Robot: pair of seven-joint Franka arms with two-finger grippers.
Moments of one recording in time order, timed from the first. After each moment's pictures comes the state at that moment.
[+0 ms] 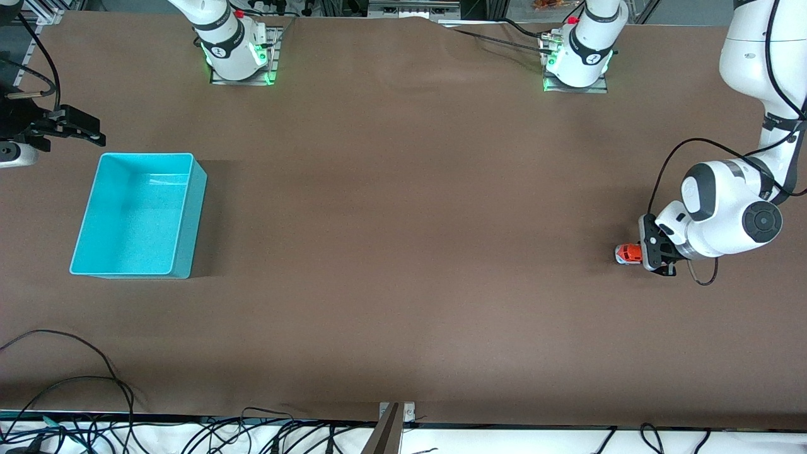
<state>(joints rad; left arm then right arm) 0.20 0.55 -0.04 -1.88 0.04 2.32 1.68 0.02 0.03 -0.06 -1.58 -0.02 1.48 -0.17</state>
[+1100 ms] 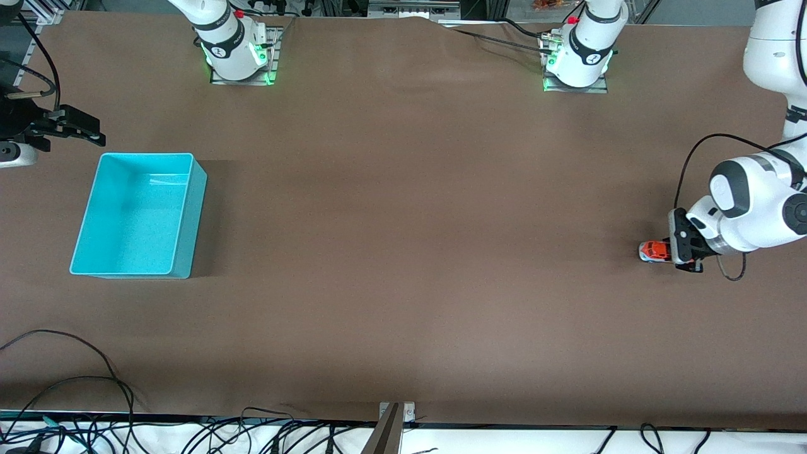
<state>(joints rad) 0.32 0.55 -0.04 -1.87 0.03 2.35 1.85 0.02 0.03 -0.06 -1.58 -0.02 1.48 -0.17</state>
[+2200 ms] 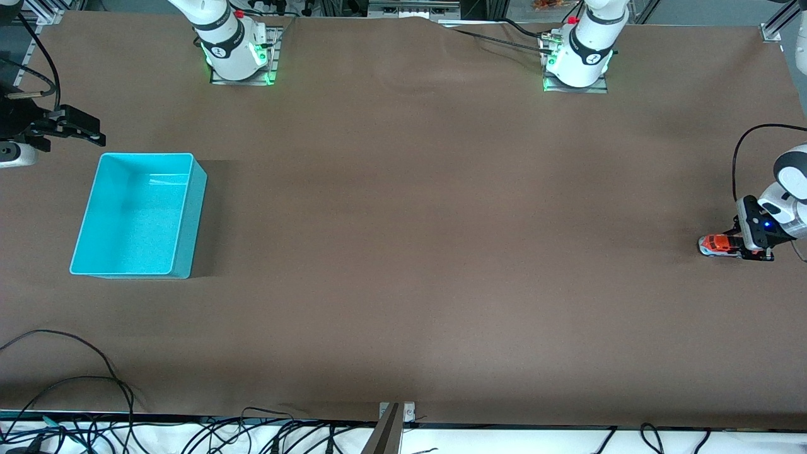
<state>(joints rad) 0.58 0.62 -0.05 -1.77 0.02 2.39 2.09 0.02 0.03 -0.06 -1.58 -0.02 1.48 -0.17</state>
